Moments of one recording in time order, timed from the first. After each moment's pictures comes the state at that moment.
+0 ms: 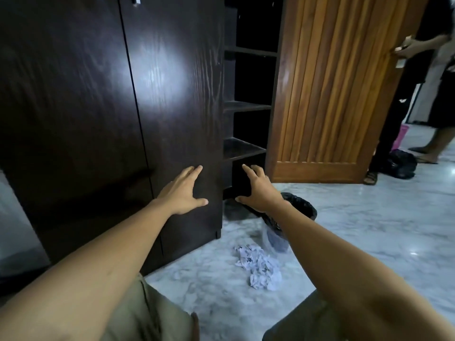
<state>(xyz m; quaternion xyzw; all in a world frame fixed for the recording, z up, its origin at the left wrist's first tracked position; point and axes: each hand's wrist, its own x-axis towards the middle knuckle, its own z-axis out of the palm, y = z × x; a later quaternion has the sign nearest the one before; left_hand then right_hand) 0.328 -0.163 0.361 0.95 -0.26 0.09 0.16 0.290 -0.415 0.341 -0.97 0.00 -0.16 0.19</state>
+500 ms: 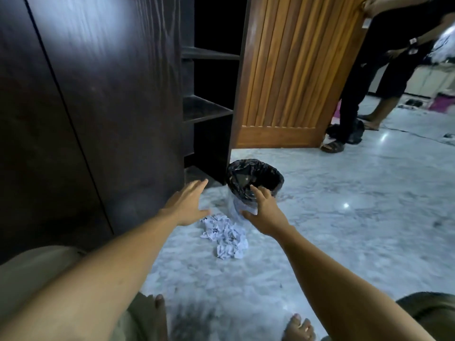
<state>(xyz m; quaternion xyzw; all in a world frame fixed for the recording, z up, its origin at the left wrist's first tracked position) 0.359 -0.269 0.214 0.91 -0.37 -0.02 0.18 0.229 -0.493 0.199 -0.96 0.16 -0.11 0.22</state>
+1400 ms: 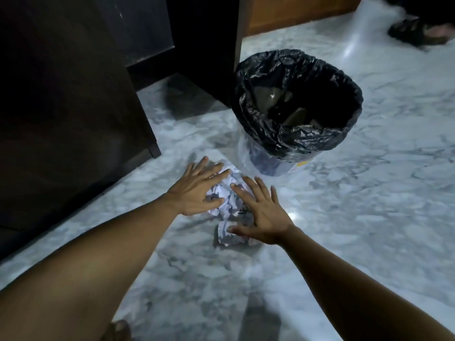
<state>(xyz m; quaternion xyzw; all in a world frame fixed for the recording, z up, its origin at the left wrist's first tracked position) 0.555 -0.418 -0.102 0.86 -0.50 -0.13 0.07 0.383 -0.601 -0.095 -0.98 0.03 0.06 0.20</state>
